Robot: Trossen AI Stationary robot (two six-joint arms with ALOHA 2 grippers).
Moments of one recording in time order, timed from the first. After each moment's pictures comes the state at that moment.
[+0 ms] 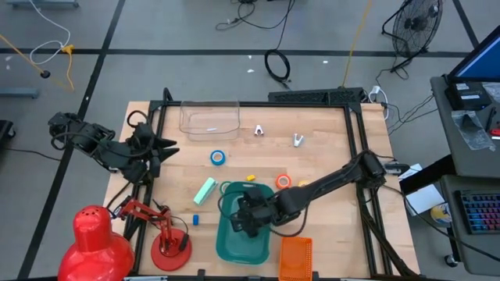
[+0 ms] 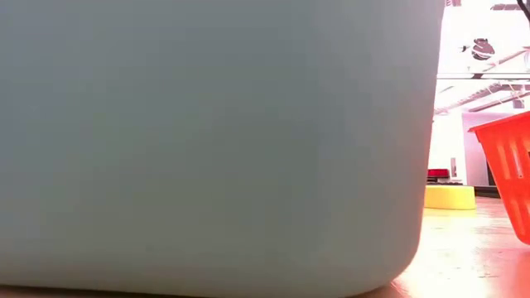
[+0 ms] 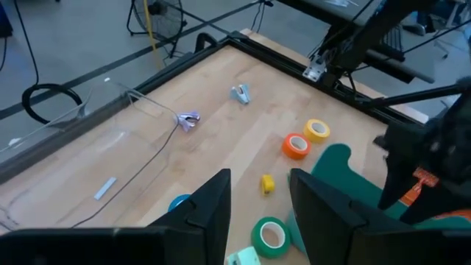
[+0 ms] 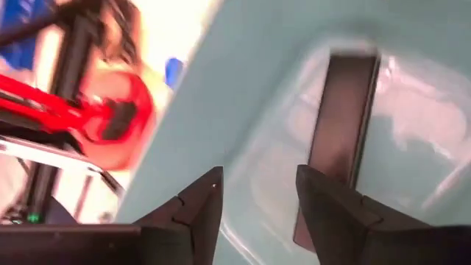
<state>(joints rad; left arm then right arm) -0.50 0.70 1.06 -0.99 -0.74 -0.75 0.40 2.04 1.79 -0.73 0.26 1.48</state>
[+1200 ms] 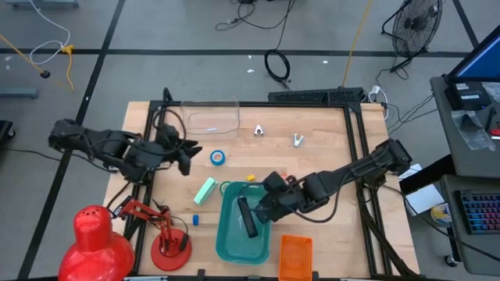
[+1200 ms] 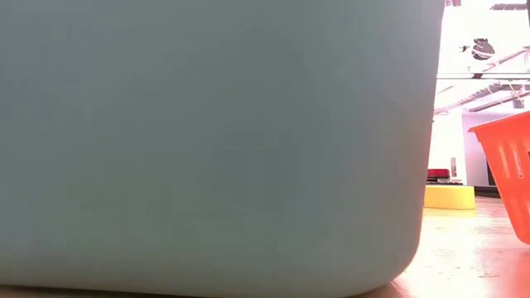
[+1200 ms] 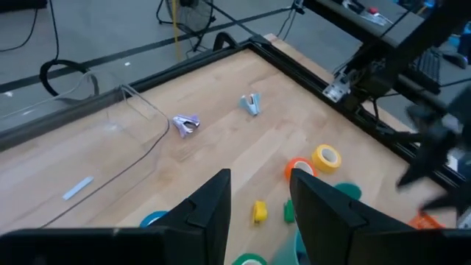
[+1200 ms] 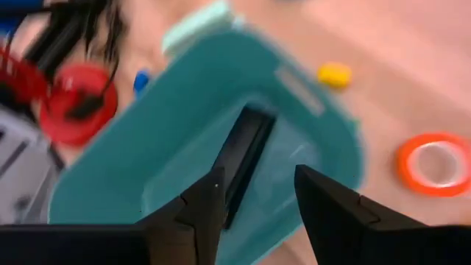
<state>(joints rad) -0.30 0.92 1.06 -0.74 -0.67 -0.79 0.41 1.77 1.62 -0.90 0.34 1.19</state>
